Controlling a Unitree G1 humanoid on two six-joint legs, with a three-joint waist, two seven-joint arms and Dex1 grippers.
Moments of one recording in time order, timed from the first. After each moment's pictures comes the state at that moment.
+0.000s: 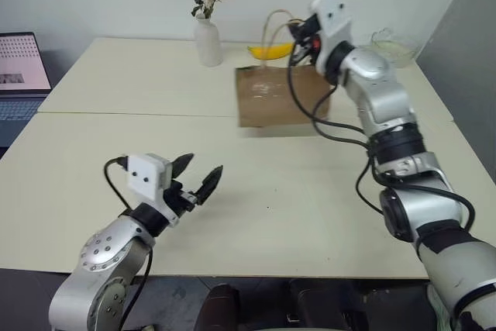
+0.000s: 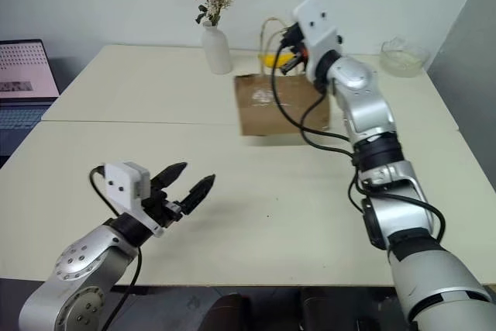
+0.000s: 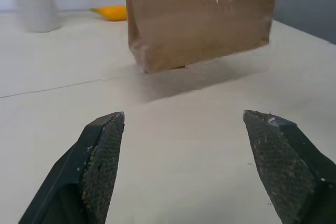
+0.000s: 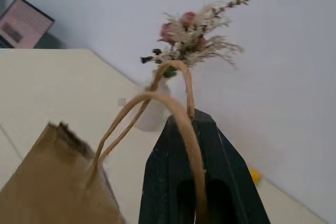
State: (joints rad) left arm 0.13 0.39 0.26 -0.76 -0.53 0.64 -0.32; right arm -1.25 -0.23 0.10 0.71 0.07 0.09 0.46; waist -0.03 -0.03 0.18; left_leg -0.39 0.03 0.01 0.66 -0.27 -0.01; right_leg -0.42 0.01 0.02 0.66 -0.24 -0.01
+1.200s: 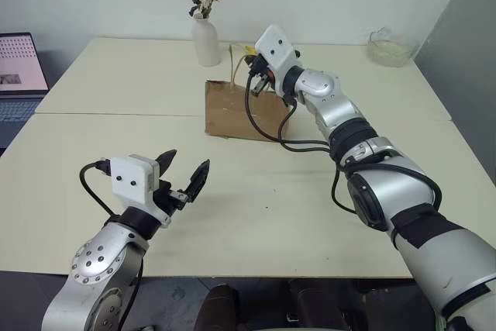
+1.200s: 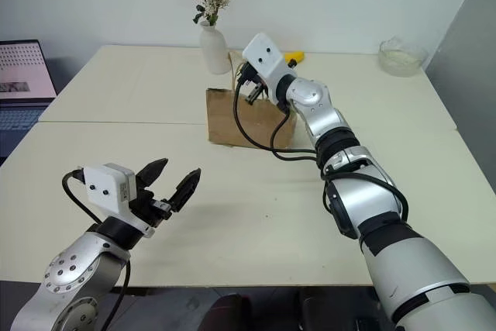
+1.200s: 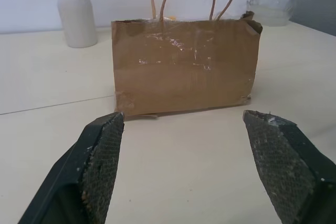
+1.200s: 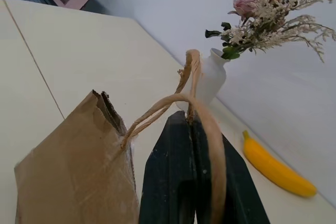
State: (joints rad) left arm 0.16 0.39 0.24 -0.82 -0.49 0.60 -0.25; right arm -1.39 -0.10 0.11 1.20 -0.09 -0.23 0.52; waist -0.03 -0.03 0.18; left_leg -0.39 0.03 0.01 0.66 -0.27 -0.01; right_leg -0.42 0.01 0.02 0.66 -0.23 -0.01
